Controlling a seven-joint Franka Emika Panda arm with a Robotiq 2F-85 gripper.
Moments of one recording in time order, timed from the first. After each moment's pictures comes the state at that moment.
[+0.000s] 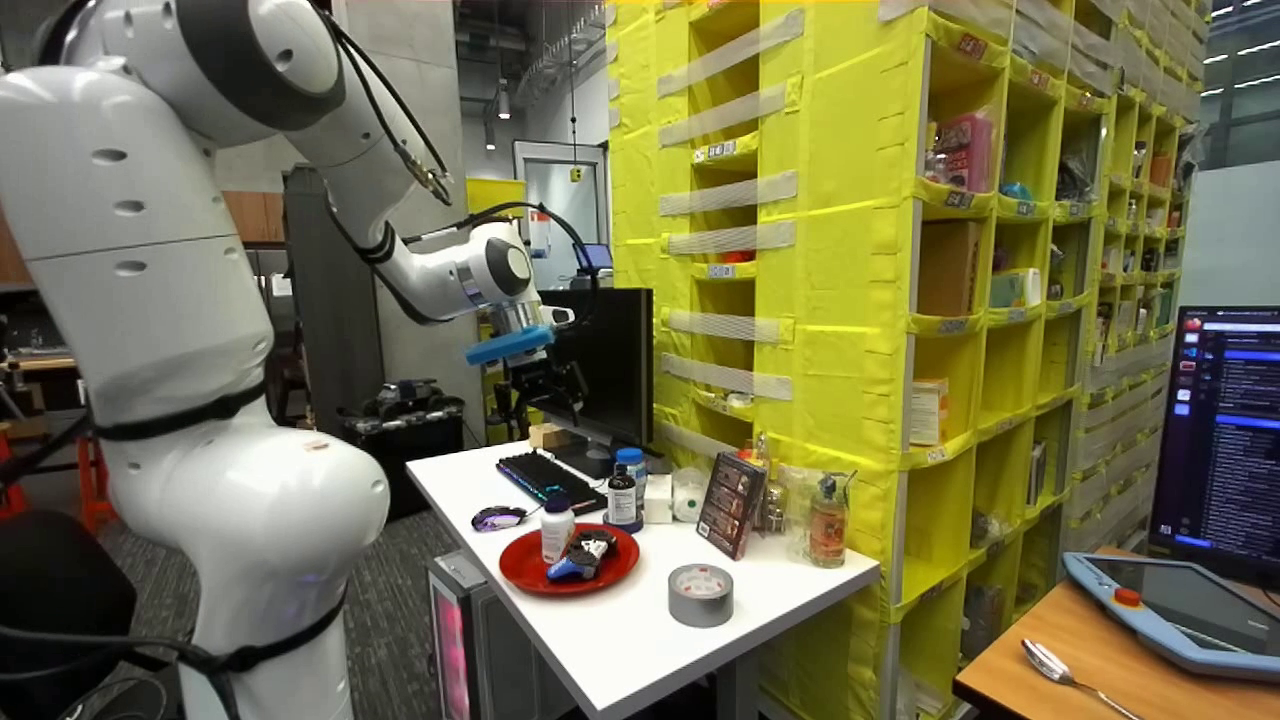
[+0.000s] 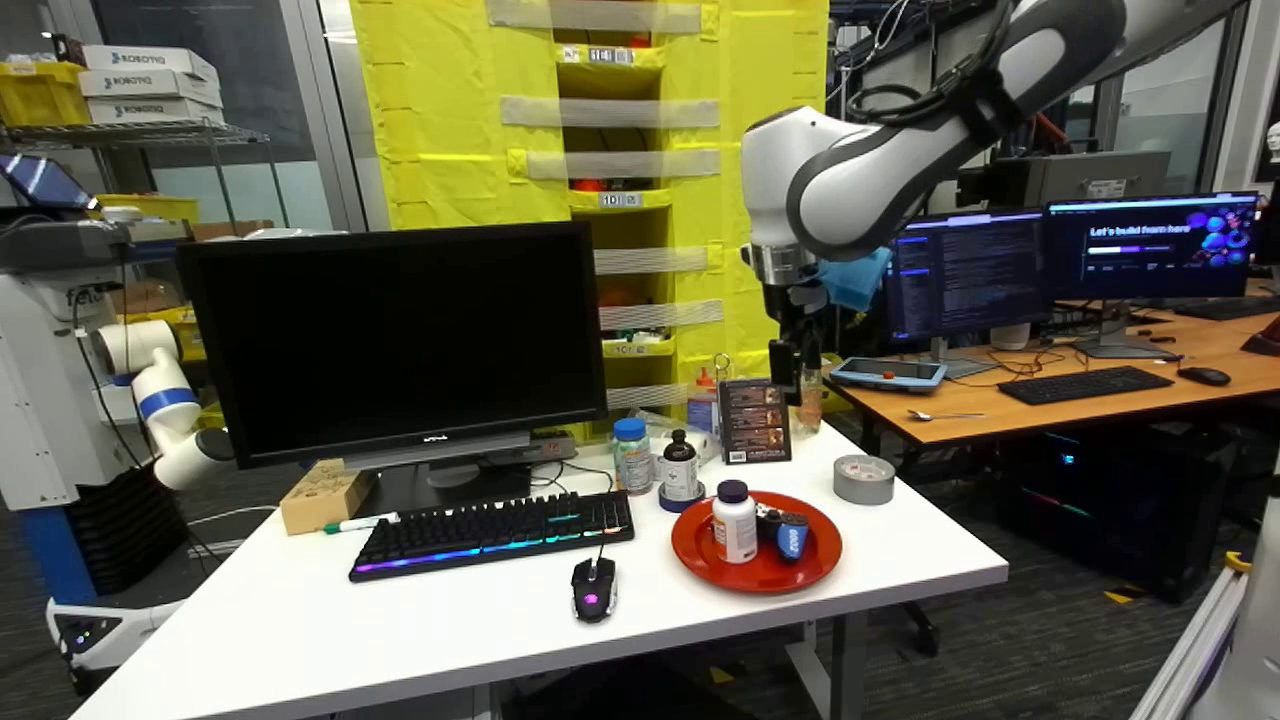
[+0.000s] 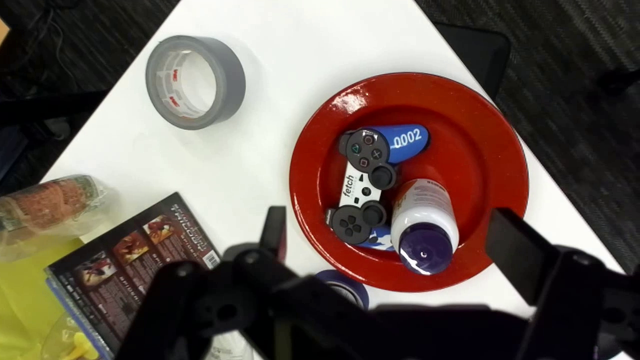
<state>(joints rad) 0.08 -0.22 0.18 -2.35 -0.26 2.14 0.00</state>
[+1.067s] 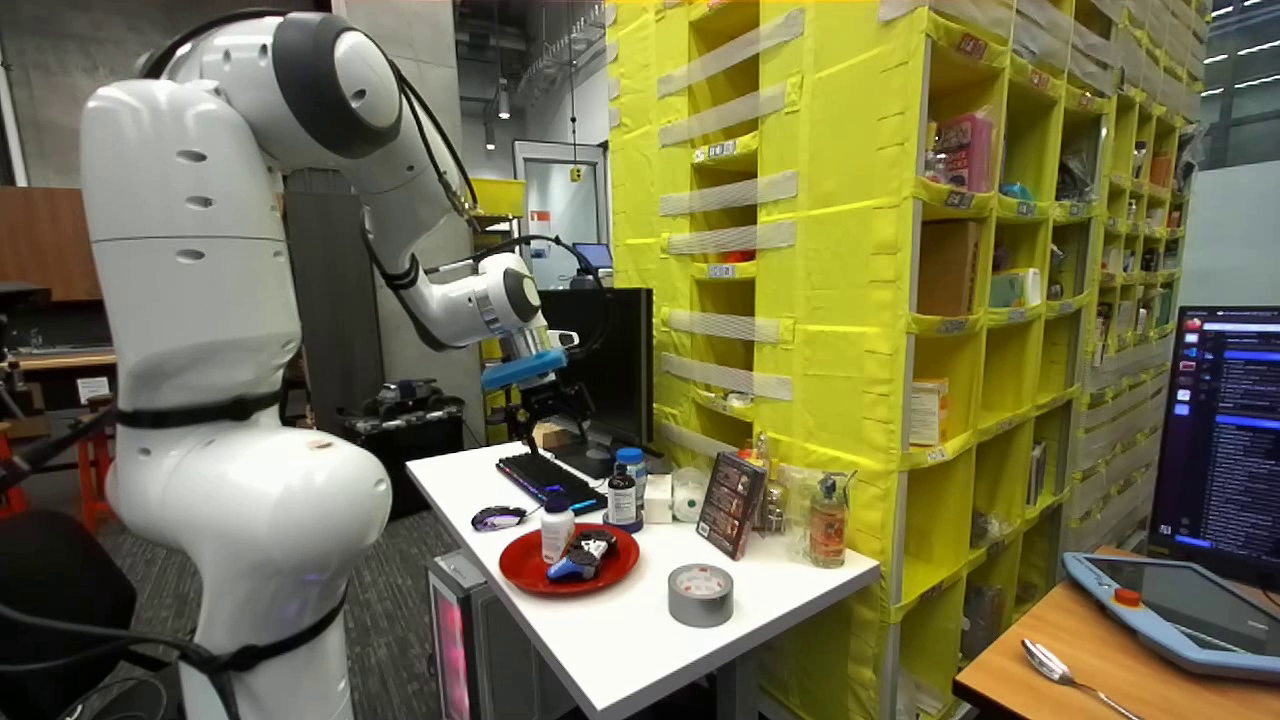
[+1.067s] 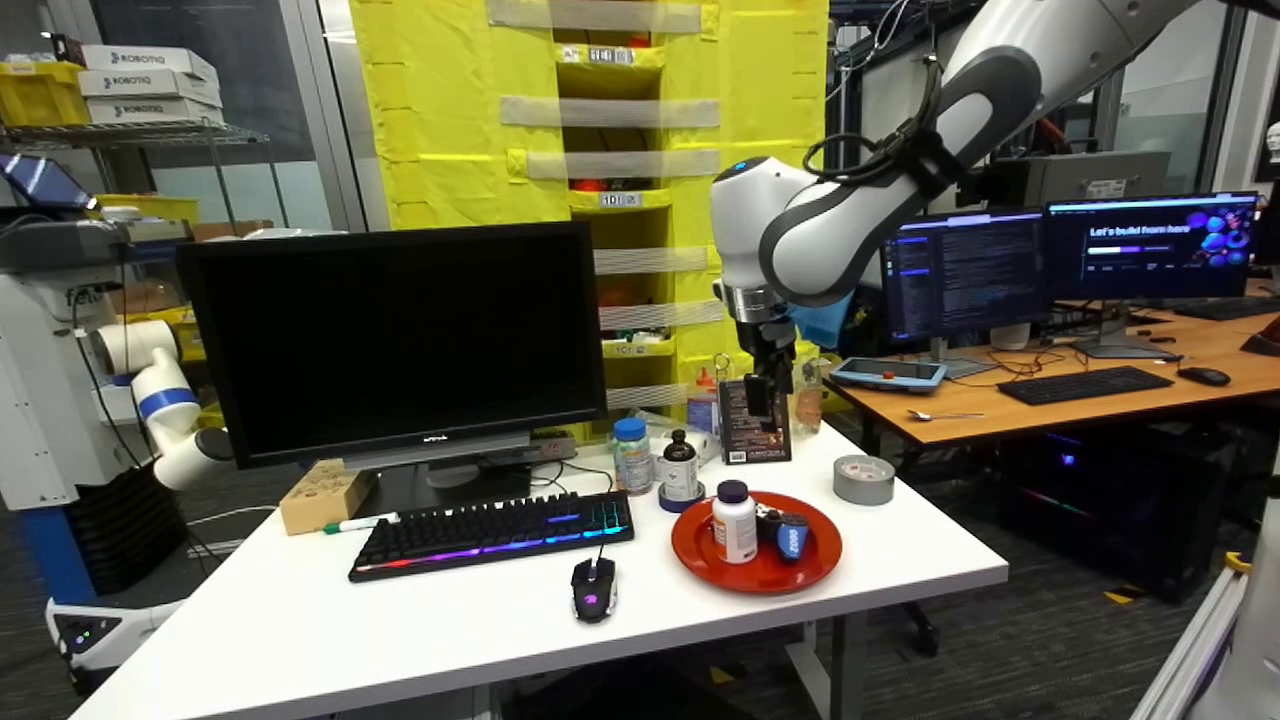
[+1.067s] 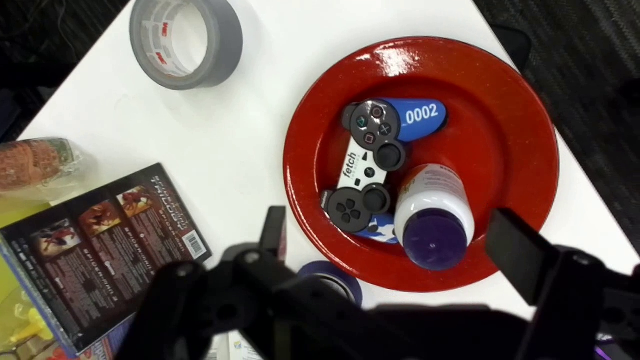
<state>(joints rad) 0.10 -0.05 0.17 -2.29 -0.35 2.23 0.03</state>
